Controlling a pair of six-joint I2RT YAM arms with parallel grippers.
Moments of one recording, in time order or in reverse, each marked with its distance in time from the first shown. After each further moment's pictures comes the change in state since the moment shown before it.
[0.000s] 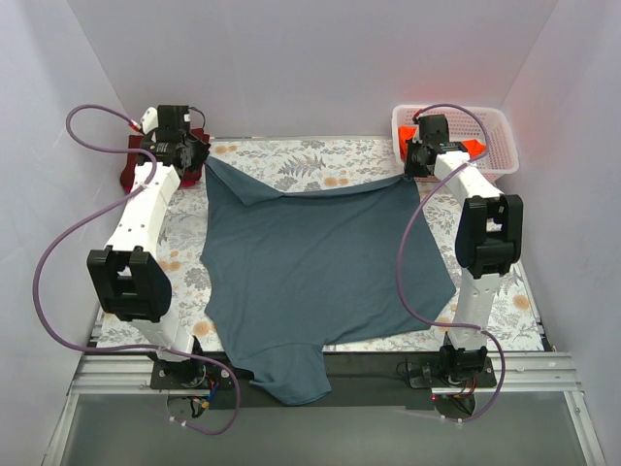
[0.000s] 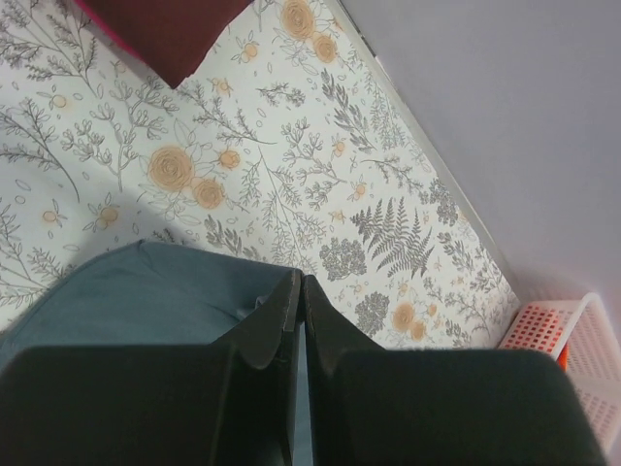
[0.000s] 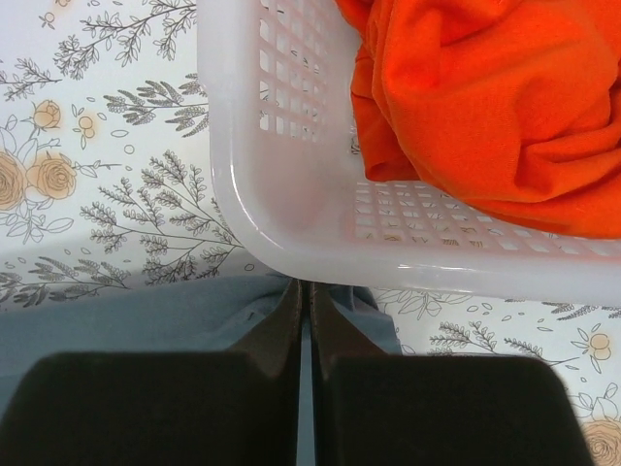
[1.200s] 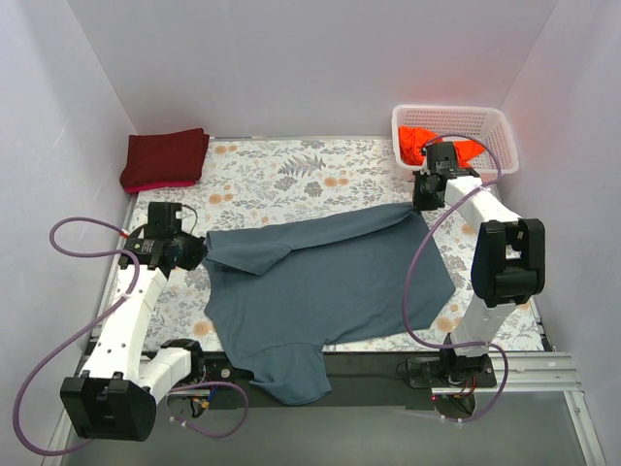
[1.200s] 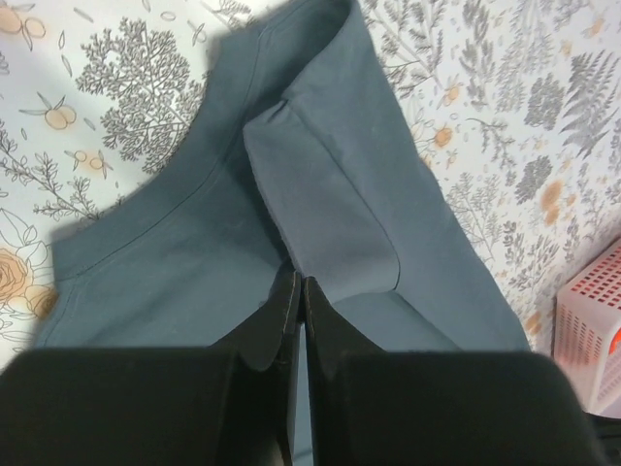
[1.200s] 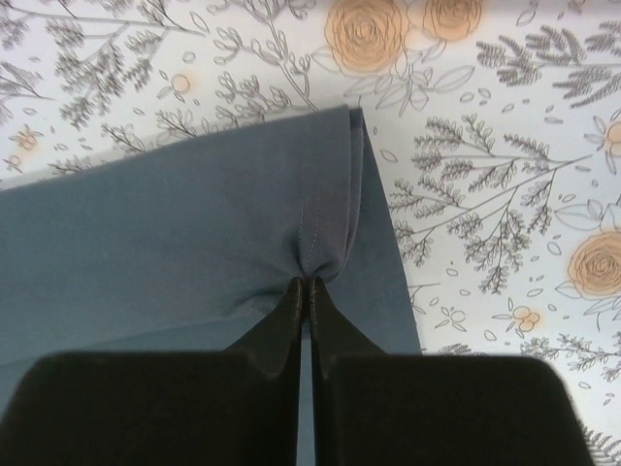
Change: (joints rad) left arm 0.008 -0.669 -0.719 -0.231 0.100 -0.230; right arm -0.005 -0.273 -0.372 -0.057 0.010 -0.005
